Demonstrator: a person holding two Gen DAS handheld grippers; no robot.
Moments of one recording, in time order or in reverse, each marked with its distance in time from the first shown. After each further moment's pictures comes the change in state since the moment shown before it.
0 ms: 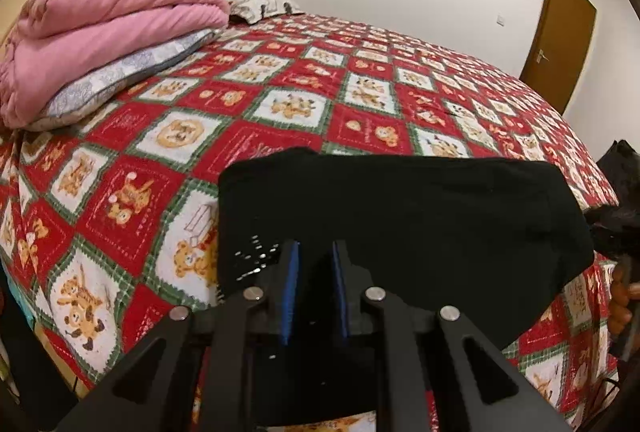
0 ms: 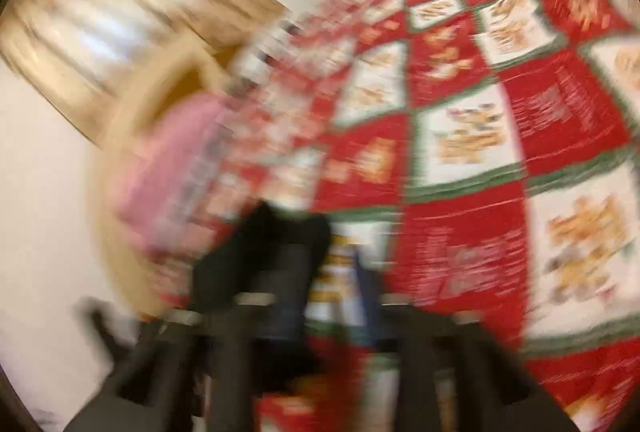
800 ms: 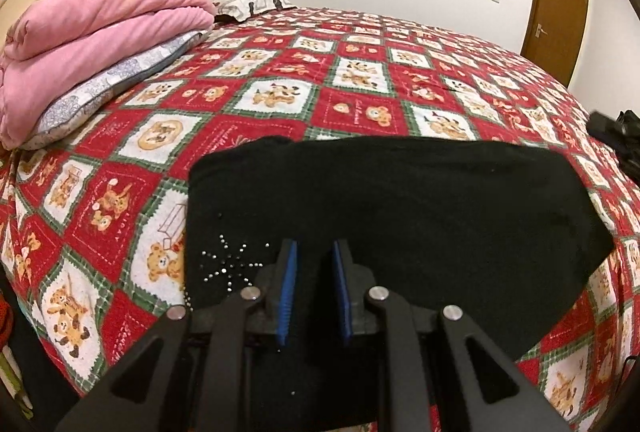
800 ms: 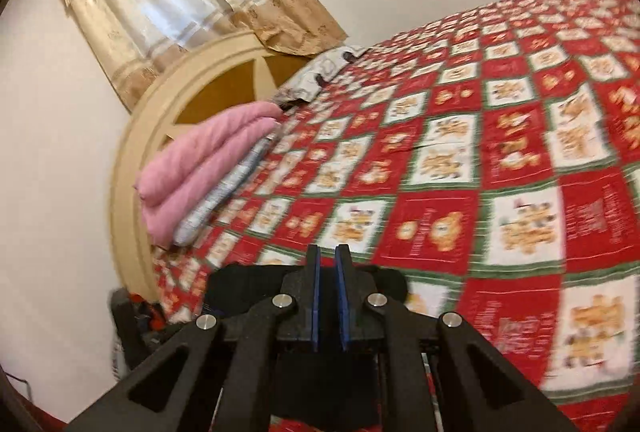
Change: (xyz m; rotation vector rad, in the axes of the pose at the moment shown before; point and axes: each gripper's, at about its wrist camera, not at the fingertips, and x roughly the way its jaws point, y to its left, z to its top) left arm 0.021 -0.017 -0.006 0.062 0.024 0.054; right arm -0.026 0.059 0.015 -0.204 -0.149 0.117
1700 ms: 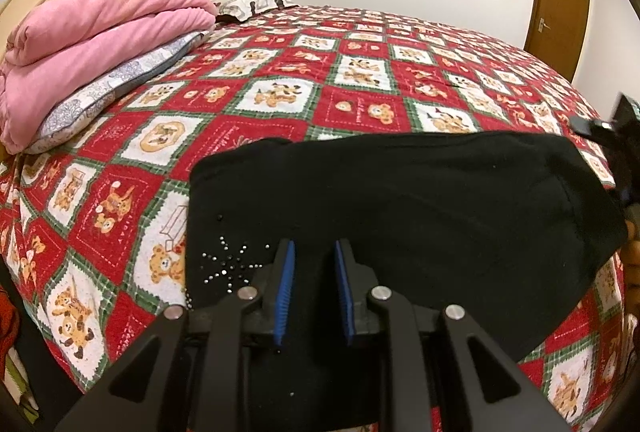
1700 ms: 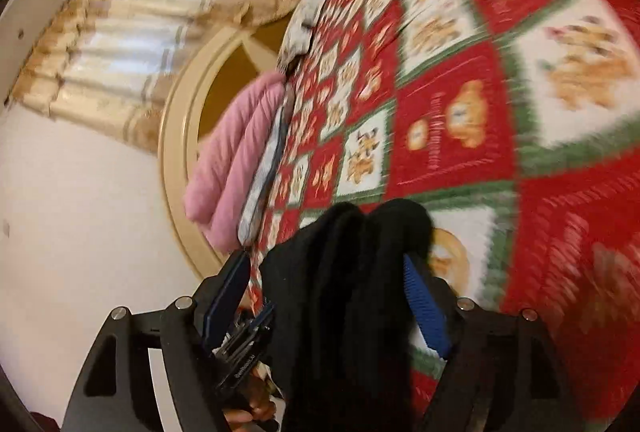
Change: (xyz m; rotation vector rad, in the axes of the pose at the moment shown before) left arm 0.001 -0.004 0.001 0.018 0.006 0.026; right arm 0.082 -0.057 -0.020 0.411 0.238 0.310
